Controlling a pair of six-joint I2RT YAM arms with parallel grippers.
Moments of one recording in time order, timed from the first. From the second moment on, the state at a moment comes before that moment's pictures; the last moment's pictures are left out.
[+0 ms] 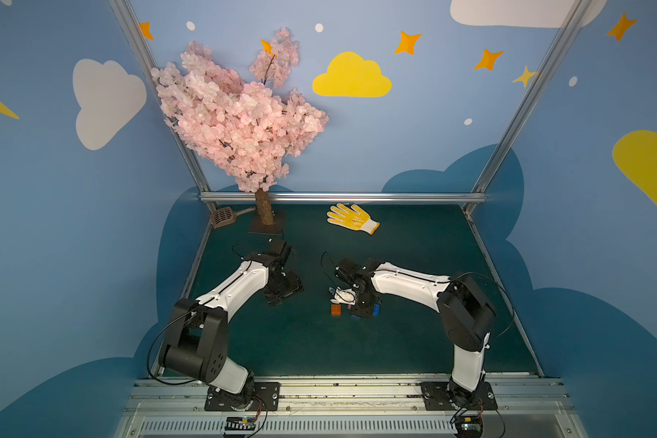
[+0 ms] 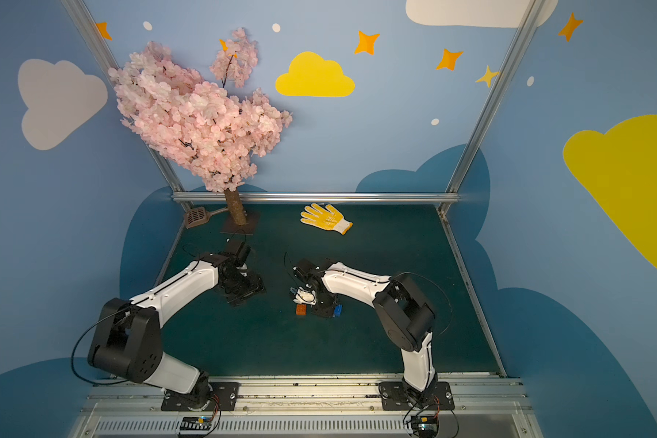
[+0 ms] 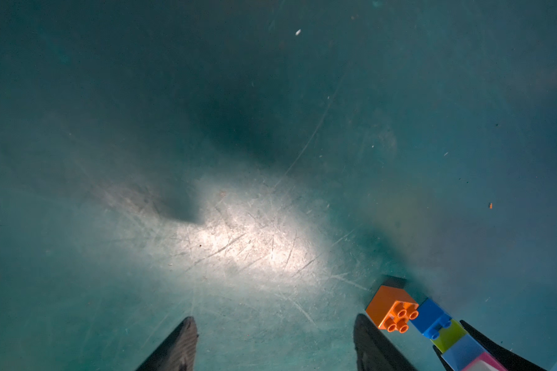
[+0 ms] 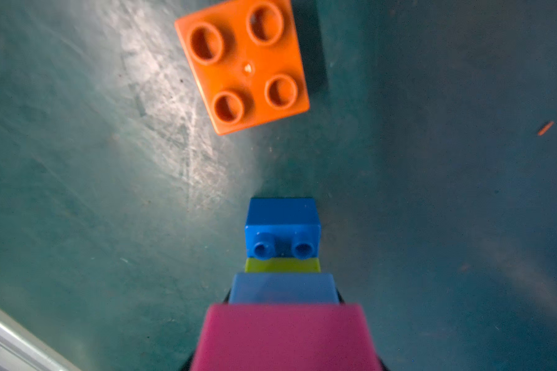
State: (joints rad) left arm -0.28 1.53 1.02 -0.86 0.18 -0.70; right arm 0.92 1.92 1.37 -0.98 0.02 -0.47
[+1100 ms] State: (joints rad) left arm -0.28 1.53 1.02 -0.86 0.17 -0.68; right arm 0.92 1.94 1.40 -1.00 0.01 -0.46
